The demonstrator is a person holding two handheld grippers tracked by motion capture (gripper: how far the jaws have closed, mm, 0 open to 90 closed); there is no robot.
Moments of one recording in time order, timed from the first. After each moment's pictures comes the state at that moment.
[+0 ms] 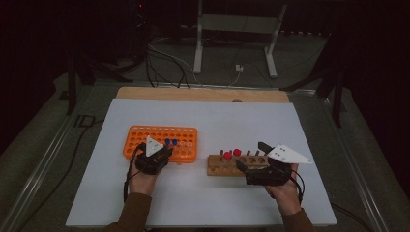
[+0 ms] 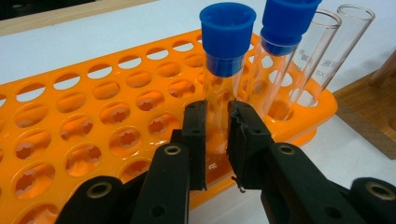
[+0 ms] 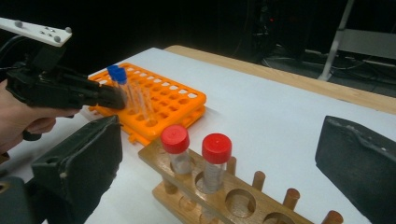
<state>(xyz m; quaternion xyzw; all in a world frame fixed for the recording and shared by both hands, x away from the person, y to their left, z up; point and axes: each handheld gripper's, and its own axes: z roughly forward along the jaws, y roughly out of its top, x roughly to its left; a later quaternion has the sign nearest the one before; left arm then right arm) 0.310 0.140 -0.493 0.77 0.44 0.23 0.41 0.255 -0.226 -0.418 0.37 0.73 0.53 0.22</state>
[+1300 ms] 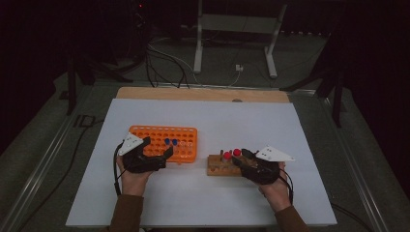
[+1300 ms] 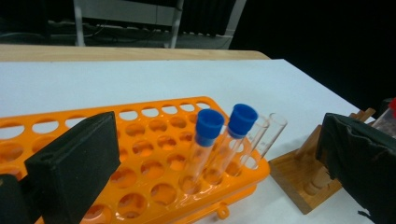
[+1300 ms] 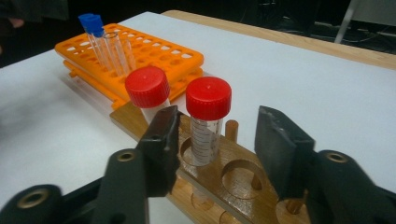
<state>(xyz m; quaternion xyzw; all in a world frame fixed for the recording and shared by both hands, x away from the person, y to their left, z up) 0.294 0.166 -0.458 0.68 0.46 0.18 0.55 0.277 -0.217 -0.462 0.38 0.76 0.49 0.20</state>
